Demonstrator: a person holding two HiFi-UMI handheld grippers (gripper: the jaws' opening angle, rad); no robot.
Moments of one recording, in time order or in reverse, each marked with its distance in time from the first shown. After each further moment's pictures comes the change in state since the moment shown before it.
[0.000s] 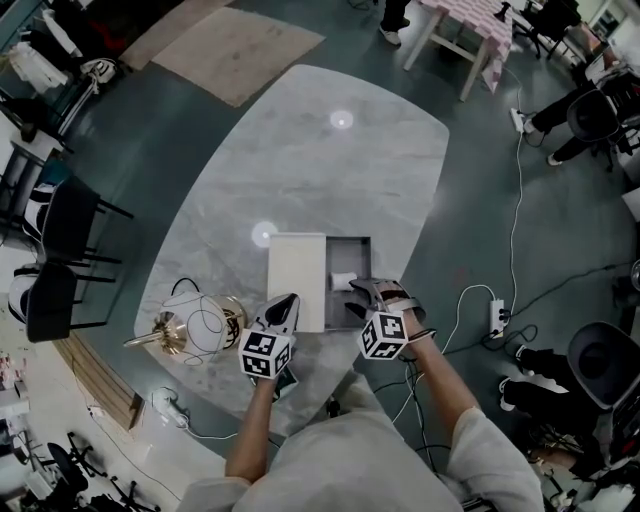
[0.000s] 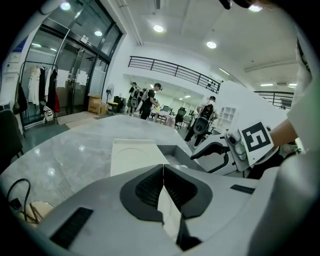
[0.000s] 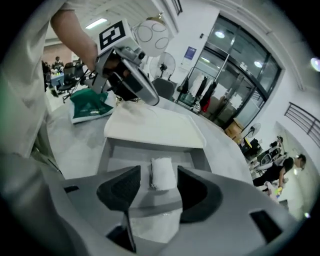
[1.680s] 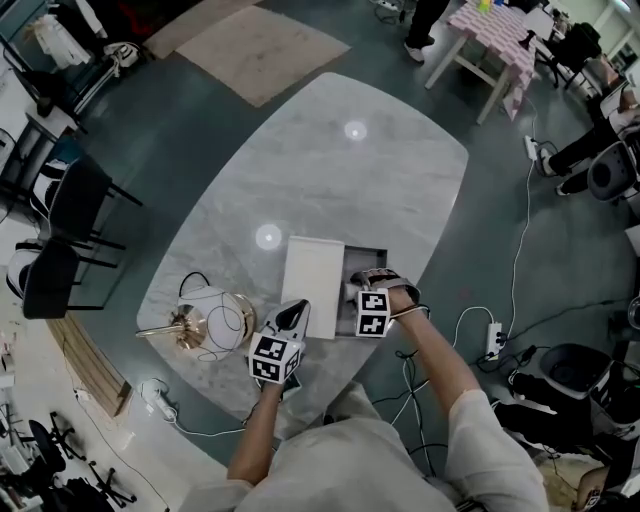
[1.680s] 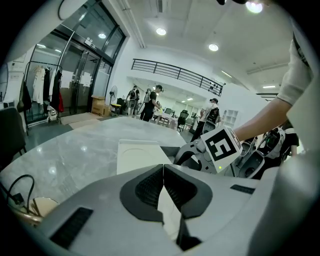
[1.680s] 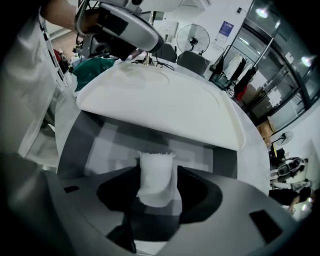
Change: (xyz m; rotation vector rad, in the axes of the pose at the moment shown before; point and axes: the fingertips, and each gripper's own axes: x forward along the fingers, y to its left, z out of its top) left arm -0.007 0.002 0.002 -0.017 -0.034 0.024; right arm 0.067 -0.004 -0.020 -0.214 0.242 0.268
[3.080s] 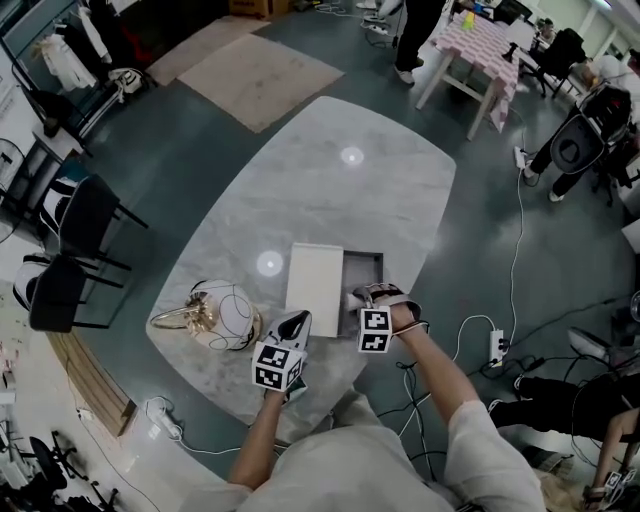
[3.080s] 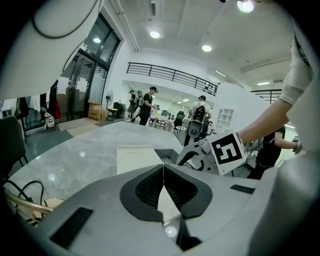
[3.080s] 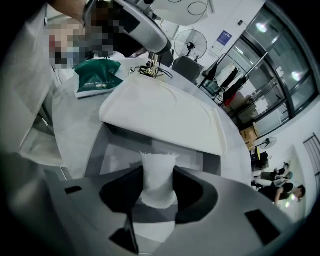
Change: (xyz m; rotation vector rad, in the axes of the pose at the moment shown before) left arm -0.033 -0.016 0.003 0.052 -0.024 -0.017; right arm -0.034 0.017 0.013 -0.010 0.003 -0.166
